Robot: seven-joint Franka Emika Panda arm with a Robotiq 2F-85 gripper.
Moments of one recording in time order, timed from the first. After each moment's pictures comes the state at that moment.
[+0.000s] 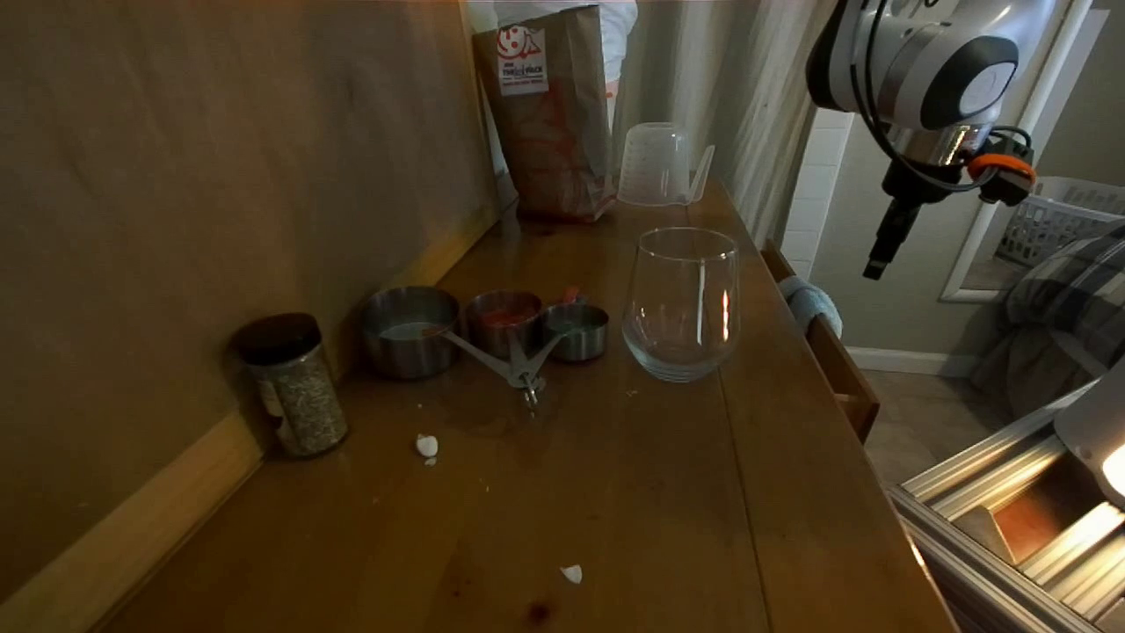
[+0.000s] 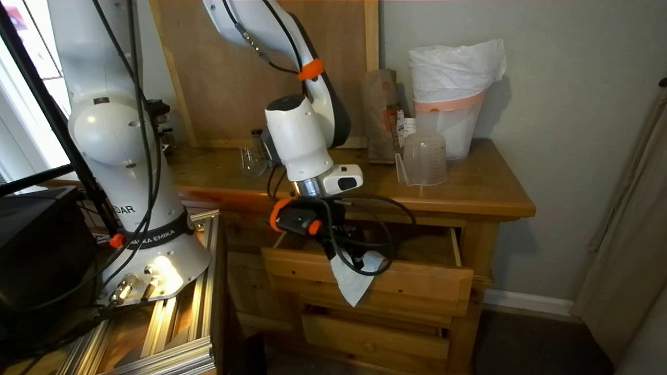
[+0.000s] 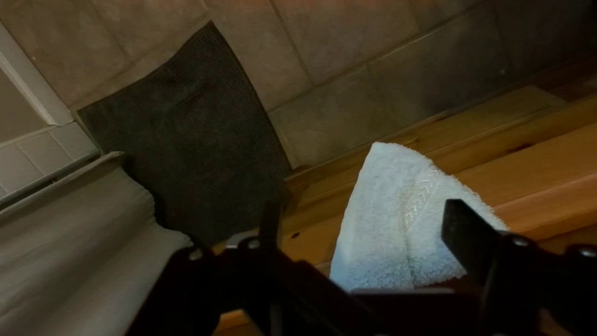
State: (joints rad) arm 0.35 0.25 -0.47 -2.72 1.41 3.15 -1.97
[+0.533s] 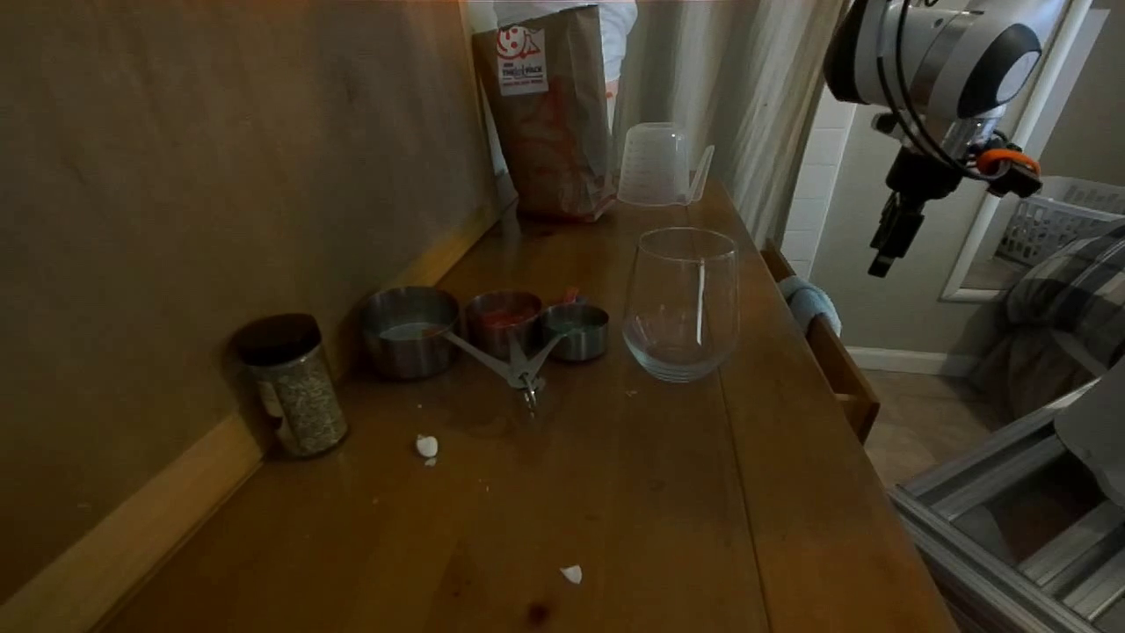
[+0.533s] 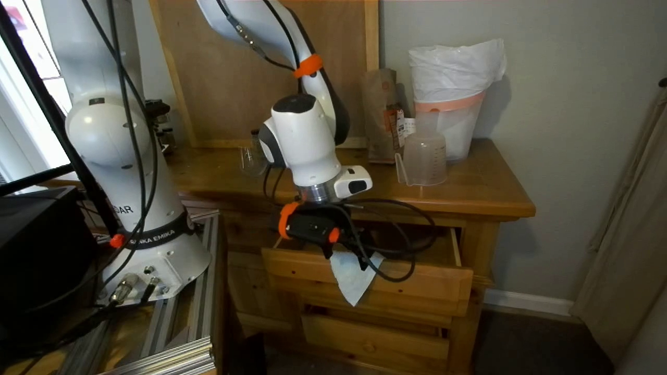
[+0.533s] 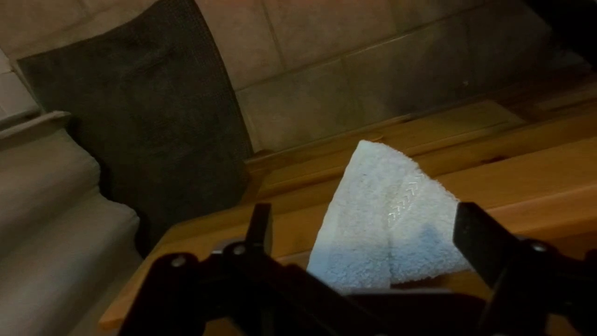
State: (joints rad) arm 0.30 0.21 -0.52 -2.74 1.15 3.02 -1.97
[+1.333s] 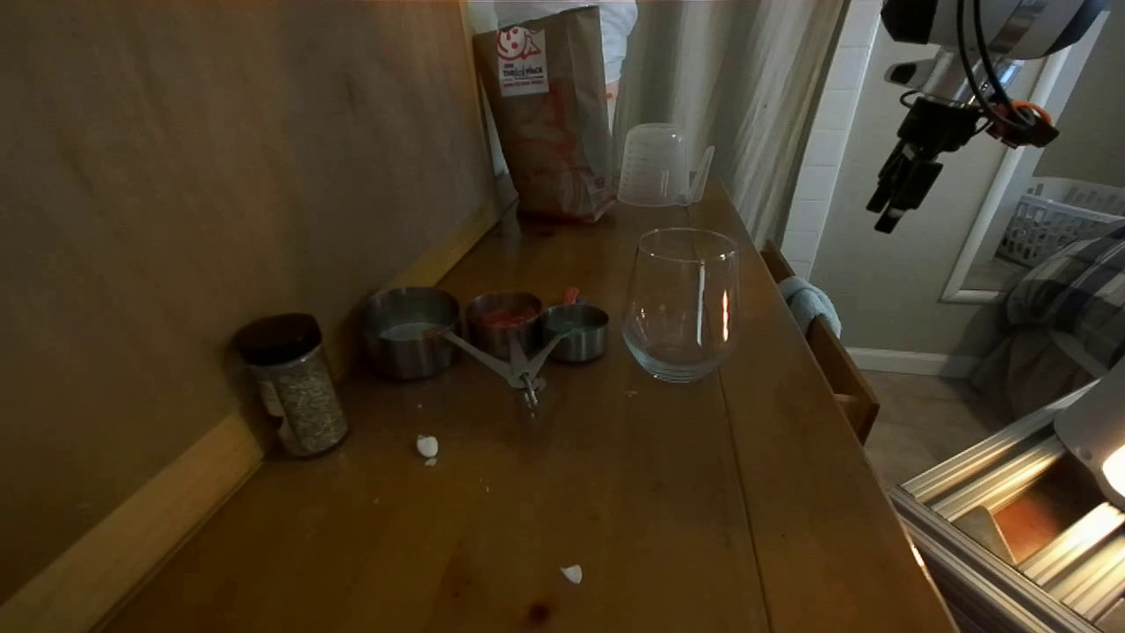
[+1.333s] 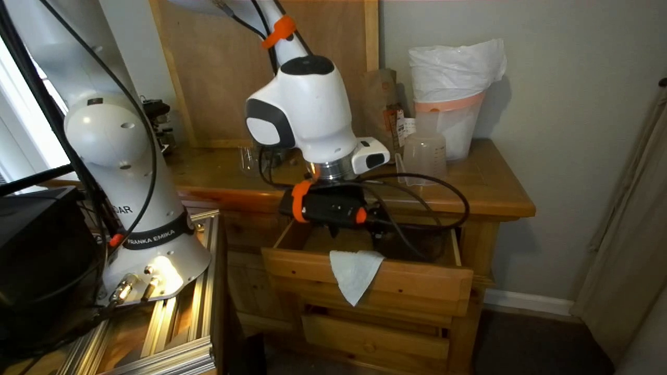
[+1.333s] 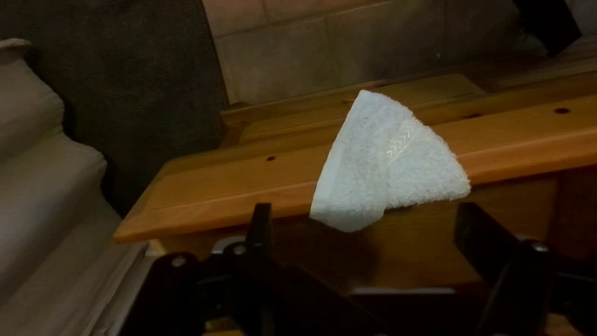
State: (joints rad) arm 0.28 -0.02 -0.70 -2.74 0.53 2.83 -1.67
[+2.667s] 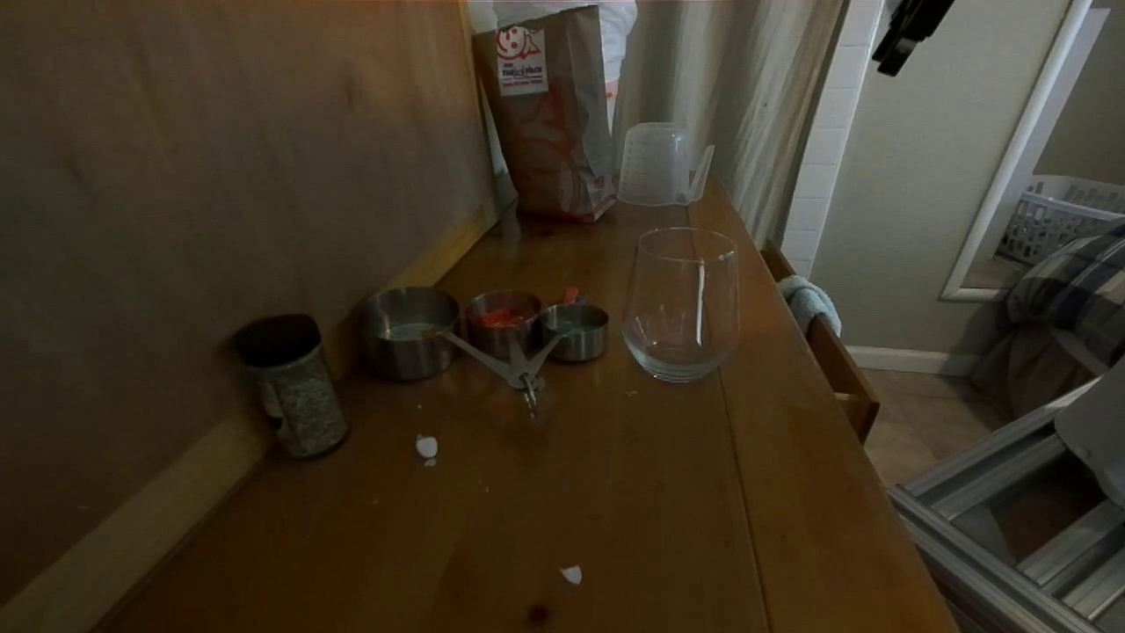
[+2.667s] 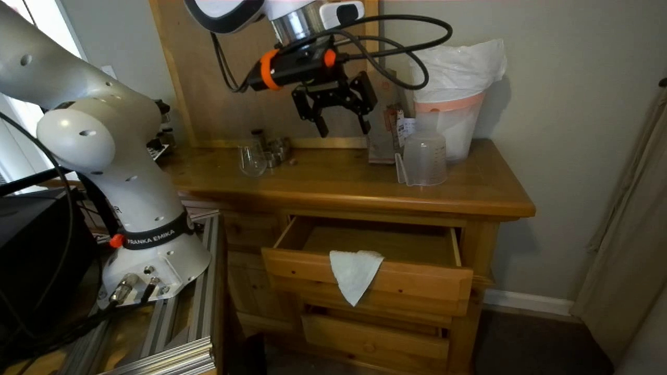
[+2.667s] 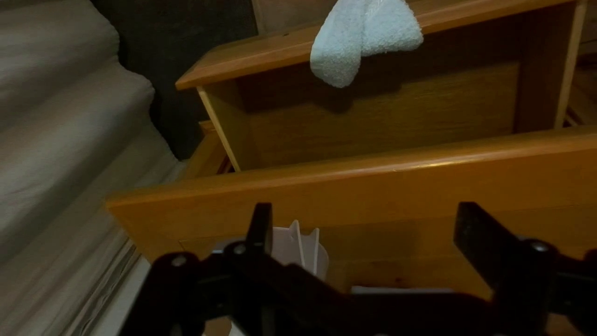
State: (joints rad) arm -0.10 -0.63 -0.25 -2.74 0.06 2.41 -1.09
